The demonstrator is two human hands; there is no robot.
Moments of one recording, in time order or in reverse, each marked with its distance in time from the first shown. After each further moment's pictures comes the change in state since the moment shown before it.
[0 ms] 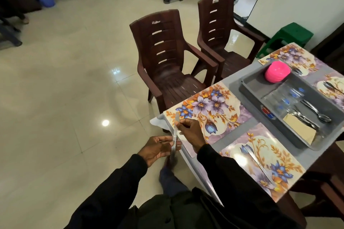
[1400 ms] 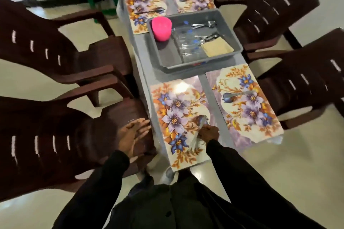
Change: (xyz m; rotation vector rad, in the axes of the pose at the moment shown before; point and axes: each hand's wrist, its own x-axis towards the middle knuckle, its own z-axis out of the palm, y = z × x) left_hand 0.359 0.289 -0.005 0.535 -0.466 -0.219; right_hand 0.141 0.134 0.016 0.530 1.380 0.982
